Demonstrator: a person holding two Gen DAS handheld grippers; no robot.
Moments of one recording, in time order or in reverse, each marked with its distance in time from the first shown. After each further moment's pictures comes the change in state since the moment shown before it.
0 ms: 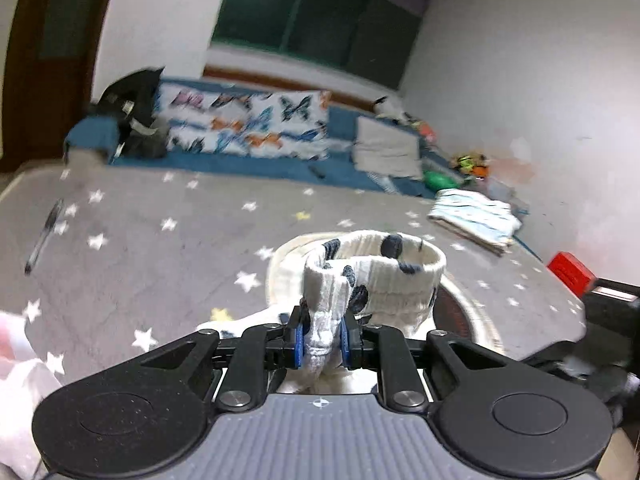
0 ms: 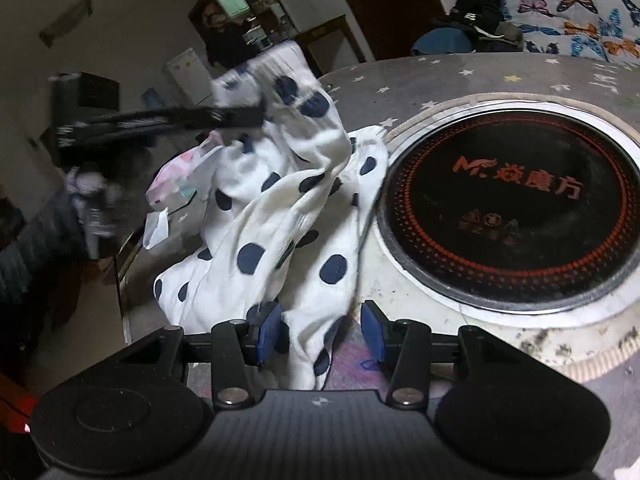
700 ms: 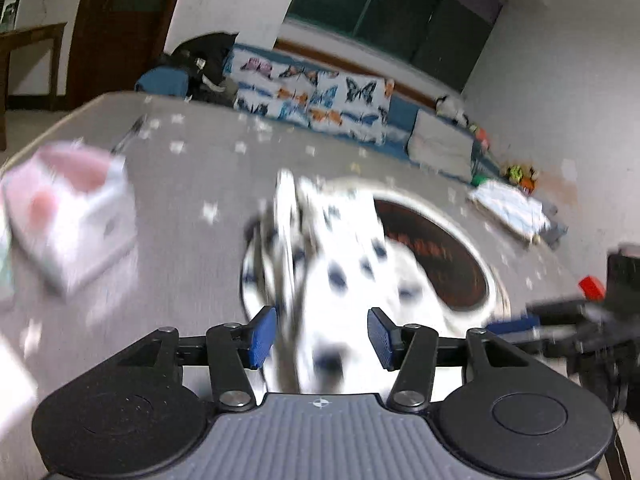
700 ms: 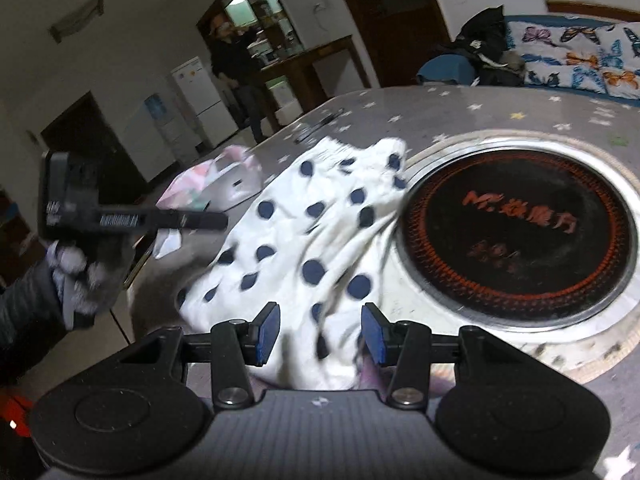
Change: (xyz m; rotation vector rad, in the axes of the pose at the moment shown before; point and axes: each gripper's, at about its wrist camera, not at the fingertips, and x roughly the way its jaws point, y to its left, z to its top) left arm -0.088 -0.028 -0.088 -0.156 0.046 0.146; right arm -0.020 0.033 -0.001 -0.063 -0.038 -0.018
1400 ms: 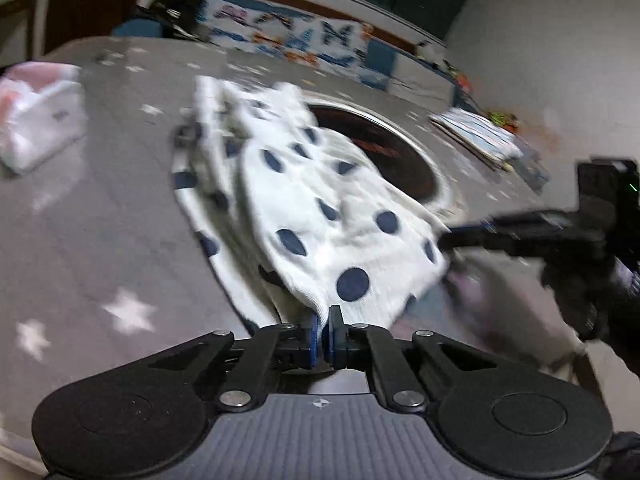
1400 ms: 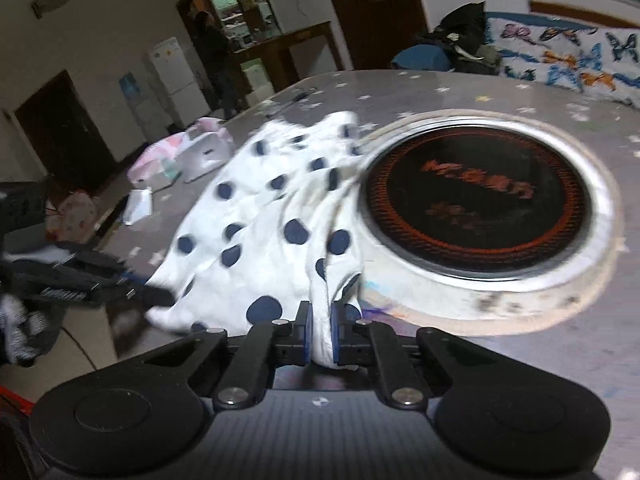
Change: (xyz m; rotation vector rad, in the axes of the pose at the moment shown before) left arm 0.006 -0.072 -0.056 0.035 0.164 -0.117; right arm -0.023 -0.008 -0.024 -0.021 0.033 -0.146
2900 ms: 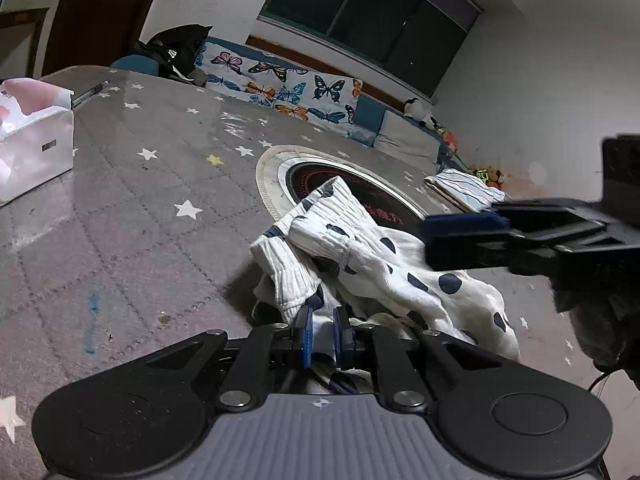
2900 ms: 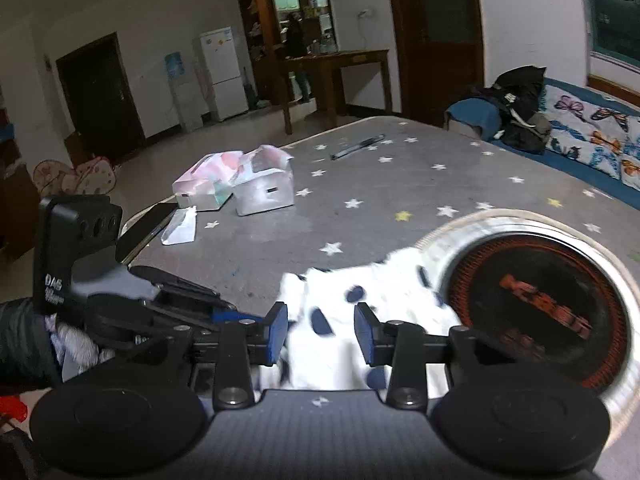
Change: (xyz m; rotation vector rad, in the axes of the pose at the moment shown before) left arm 0.014 0.045 0.009 -0.057 -0.213 -0.024; right arm 0.033 0.094 0.067 -0.232 -0.048 0.046
